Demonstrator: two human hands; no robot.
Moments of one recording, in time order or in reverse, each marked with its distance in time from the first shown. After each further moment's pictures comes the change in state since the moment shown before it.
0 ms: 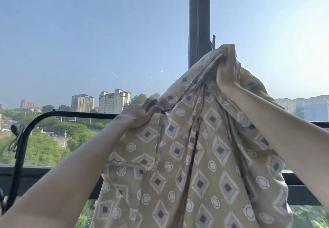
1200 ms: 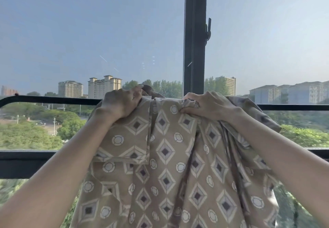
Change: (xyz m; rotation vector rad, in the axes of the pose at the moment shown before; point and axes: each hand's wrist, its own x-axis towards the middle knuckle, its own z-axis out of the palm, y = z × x) left_hand -0.053 0.000 -0.027 0.047 0.095 -0.097; right_hand -0.100 -0.006 -0.036 -0.694 -0.980 -0.299
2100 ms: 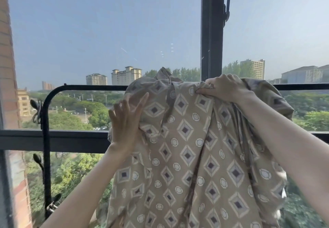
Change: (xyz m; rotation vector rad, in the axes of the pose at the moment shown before) left_hand -0.126 -0.007 0.039 0.303 0.316 -0.123; right_hand 0.000 0.000 0.012 0.047 0.131 0.031
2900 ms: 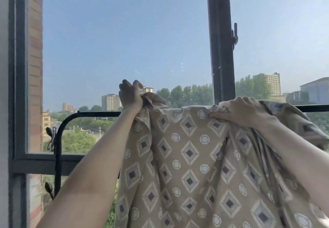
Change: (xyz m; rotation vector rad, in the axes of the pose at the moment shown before) left_hand 0.160 -0.040 -0.004 -0.380 -0.031 -0.330; right_hand -0.008 -0.011 -0.013 -0.022 0.017 0.019
